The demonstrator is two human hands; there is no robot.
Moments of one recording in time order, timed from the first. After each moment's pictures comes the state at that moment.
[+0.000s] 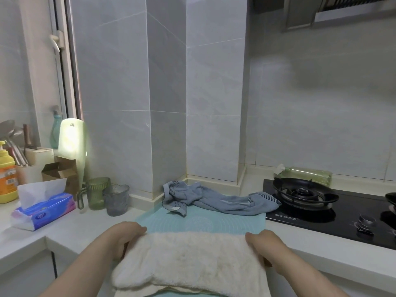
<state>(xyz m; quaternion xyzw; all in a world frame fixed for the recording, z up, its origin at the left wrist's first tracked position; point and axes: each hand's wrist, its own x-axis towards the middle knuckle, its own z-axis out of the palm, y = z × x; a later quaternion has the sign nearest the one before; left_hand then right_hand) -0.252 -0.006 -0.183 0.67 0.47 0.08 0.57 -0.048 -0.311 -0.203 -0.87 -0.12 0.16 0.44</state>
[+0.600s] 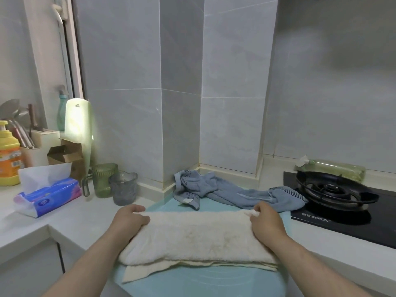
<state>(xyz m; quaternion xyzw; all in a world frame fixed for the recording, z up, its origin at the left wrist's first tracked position) -0.238 0.024 -0.207 0.70 0.42 0.27 0.50 -0.002 -0.232 -0.214 -0.89 -0.24 -0.03 0.39</state>
